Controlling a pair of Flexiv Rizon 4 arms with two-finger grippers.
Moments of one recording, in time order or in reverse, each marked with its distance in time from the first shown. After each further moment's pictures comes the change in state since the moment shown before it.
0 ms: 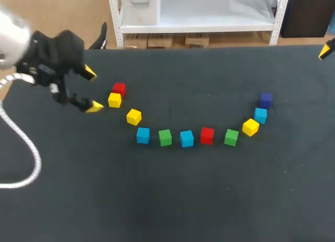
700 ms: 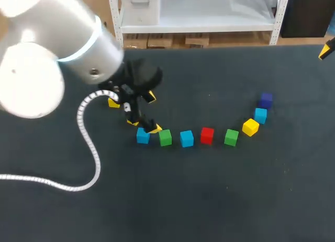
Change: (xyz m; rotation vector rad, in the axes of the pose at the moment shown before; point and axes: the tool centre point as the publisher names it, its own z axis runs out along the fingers) left arm -0.067 -0.058 0.104 0.106 0.124 0.064; right arm 0.000 0.000 0.000 0.000 0.000 0.000
